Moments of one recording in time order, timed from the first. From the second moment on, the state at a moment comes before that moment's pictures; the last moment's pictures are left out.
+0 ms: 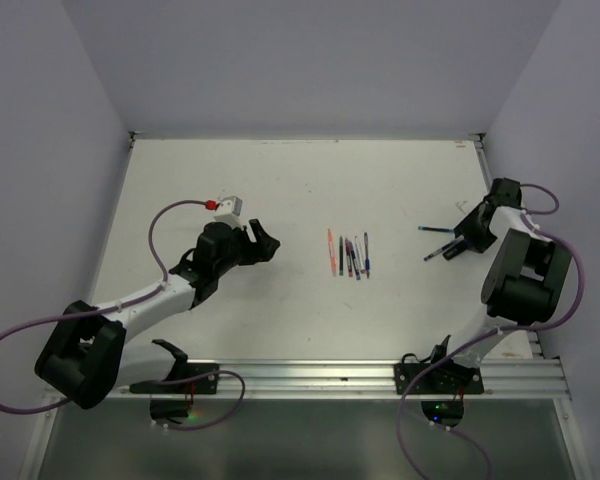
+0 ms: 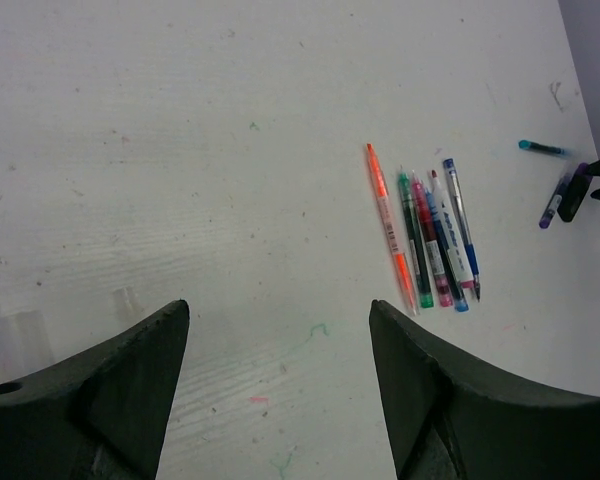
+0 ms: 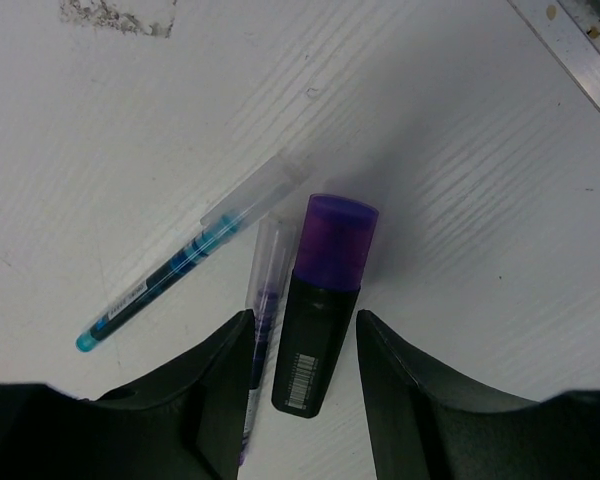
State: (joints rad) left arm -0.51 1.23 0.51 0.28 0.02 -0.62; right arm -0.37 1.73 1.09 -0.44 0.05 0.47
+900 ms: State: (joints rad) left arm -0.51 1.26 0.50 0.33 0.05 -0.62; right arm -0.37 1.79 1.08 -0.42 0.10 0.49
